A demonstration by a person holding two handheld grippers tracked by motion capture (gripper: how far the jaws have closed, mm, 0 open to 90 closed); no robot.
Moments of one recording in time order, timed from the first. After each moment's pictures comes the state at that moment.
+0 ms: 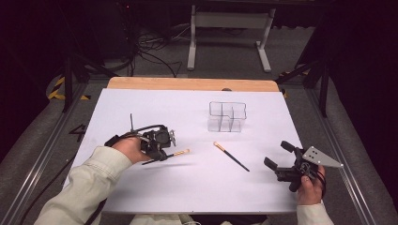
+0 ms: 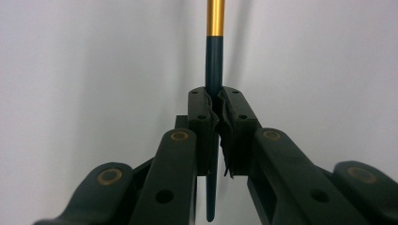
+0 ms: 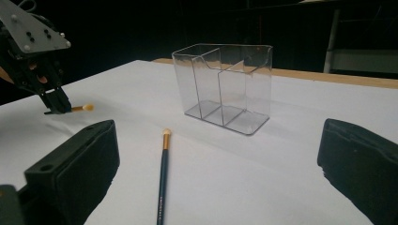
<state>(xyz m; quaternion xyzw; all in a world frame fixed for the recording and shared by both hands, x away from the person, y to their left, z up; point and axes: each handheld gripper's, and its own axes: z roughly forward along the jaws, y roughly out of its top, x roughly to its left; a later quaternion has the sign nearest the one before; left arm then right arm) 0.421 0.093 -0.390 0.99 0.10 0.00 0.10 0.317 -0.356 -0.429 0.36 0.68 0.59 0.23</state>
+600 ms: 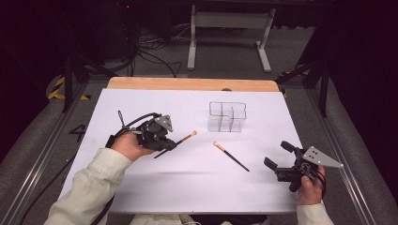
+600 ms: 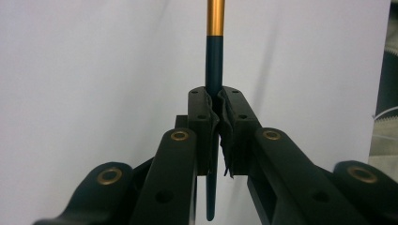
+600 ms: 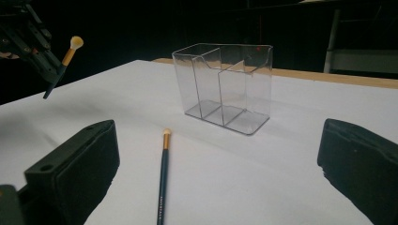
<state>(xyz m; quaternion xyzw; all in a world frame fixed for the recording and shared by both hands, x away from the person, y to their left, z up) 0.414 0.106 -0.354 0.95 0.13 0.02 0.28 0.317 -0.357 -0.429 0.36 0.68 0.59 0.23</state>
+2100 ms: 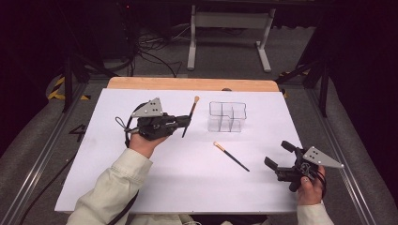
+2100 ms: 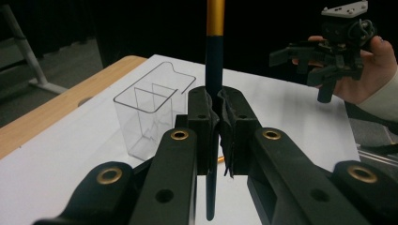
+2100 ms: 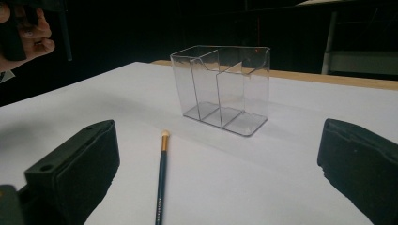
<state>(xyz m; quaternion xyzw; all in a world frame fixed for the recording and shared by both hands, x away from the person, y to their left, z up) 0.415 0.106 -0.343 0.79 0.15 0.08 0.59 0.317 -0.357 -0.430 0.36 0.68 0.59 0.24</state>
